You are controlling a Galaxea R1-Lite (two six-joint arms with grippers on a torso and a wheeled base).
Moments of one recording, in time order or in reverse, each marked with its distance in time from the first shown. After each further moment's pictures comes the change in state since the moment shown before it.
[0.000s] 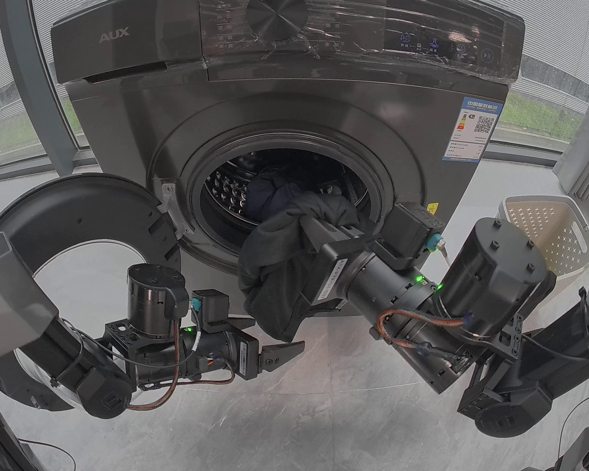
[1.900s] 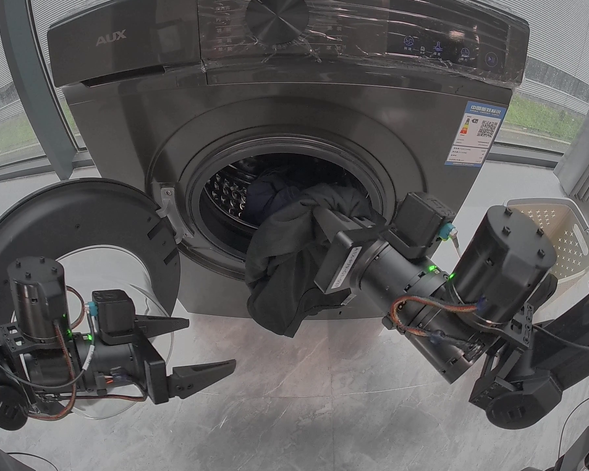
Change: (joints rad) left arm 0.121 -0.484 0.172 0.290 -0.110 0.149; right arm -0.026 -0.030 0.003 0.032 0.002 0.006
